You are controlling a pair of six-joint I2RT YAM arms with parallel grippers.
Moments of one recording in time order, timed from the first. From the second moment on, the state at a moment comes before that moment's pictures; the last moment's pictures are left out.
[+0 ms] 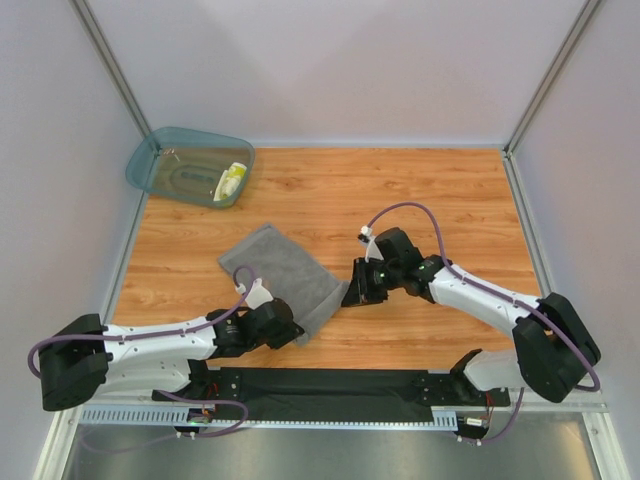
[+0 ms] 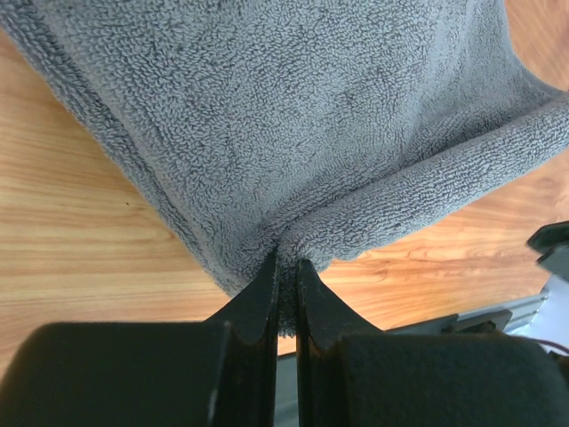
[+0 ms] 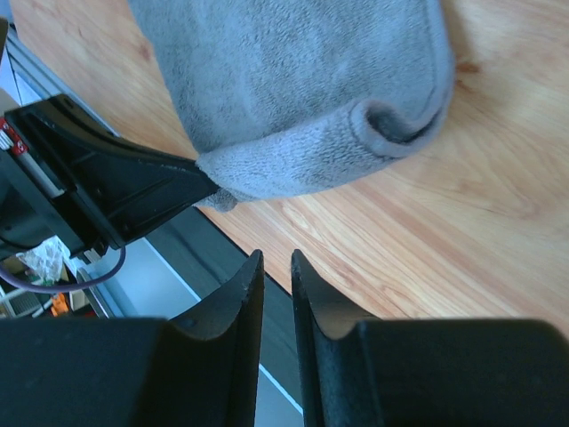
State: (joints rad) left arm -1.13 1.05 0.38 -0.25 -0.32 -1.54; right arm 0.68 1.36 0.74 -0.27 -0.49 0.66
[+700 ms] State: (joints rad) left arm -1.07 1.07 0.36 -0.19 -0.29 -1.54; right arm 0.73 1.72 0.88 -0.08 -0.58 0.66
